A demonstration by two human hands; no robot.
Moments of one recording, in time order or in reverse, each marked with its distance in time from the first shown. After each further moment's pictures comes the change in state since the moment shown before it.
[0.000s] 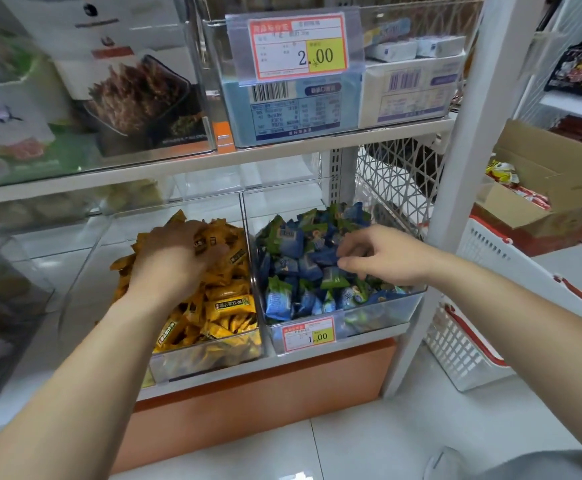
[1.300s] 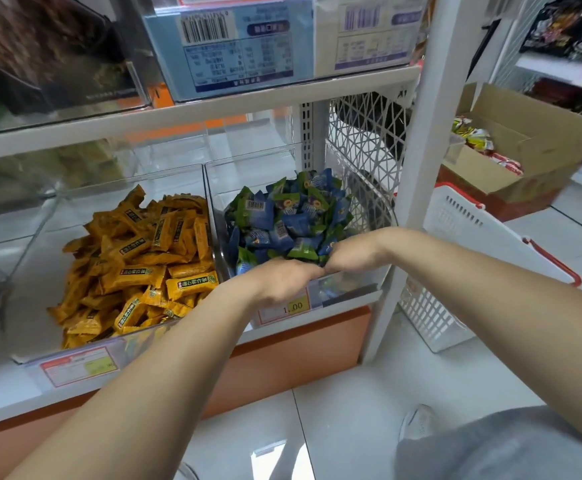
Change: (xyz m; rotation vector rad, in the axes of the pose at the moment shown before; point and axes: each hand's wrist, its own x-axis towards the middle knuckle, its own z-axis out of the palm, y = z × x) left_hand -0.027 0.129 0.096 -0.125 -0.830 0.323; right_hand 0.017 0.025 0.033 -0.213 -0.566 0.235
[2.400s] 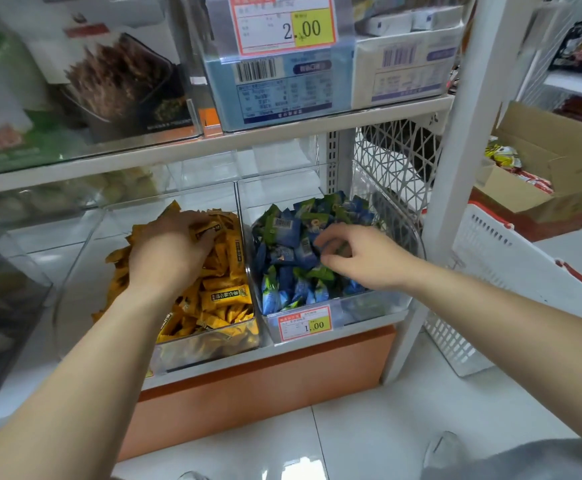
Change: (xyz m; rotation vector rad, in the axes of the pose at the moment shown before) left_hand -0.087 -0.098 -0.077 0.098 0.983 -0.322; right_hand -0.012 -0.020 0.004 0.286 0.674 -0.309
